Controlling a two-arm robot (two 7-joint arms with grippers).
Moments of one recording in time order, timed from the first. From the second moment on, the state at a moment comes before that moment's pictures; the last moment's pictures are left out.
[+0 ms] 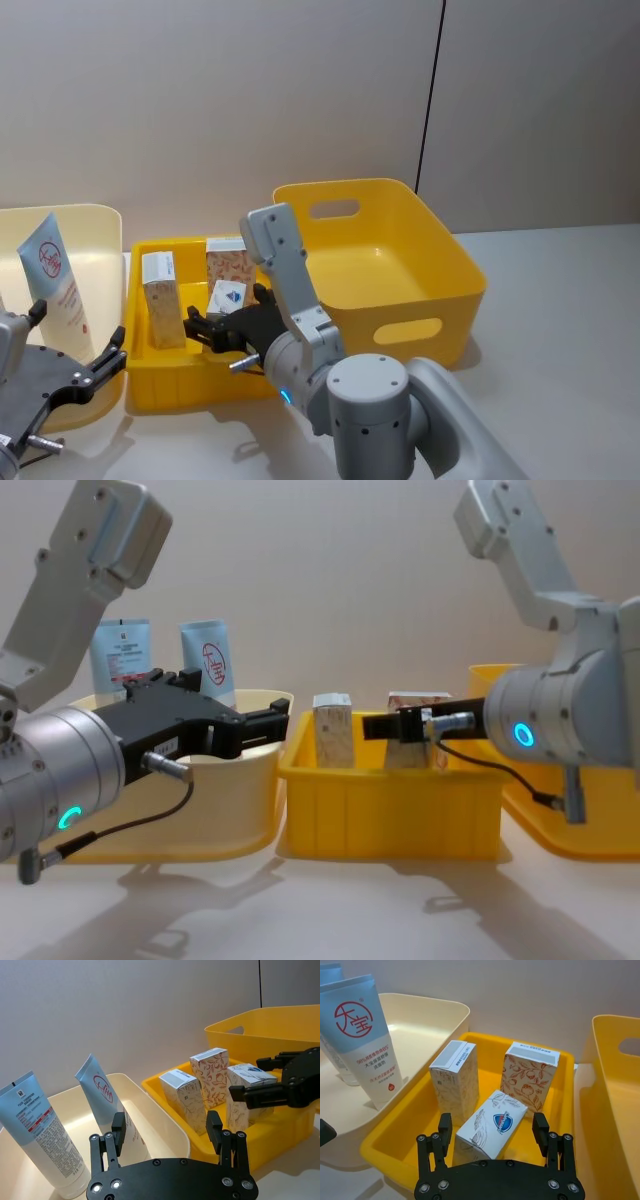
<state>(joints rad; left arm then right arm) -0.24 0.38 0.45 -1.63 -0.20 0.01 -0.01 0.36 0.05 -0.38 -1.52 0.14 0.54 -0.06</state>
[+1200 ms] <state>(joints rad) -0.24 0.38 0.45 -1.63 -0.20 0.01 -0.01 0.35 0.00 -0.38 -1.46 0.14 0.55 -0.05</state>
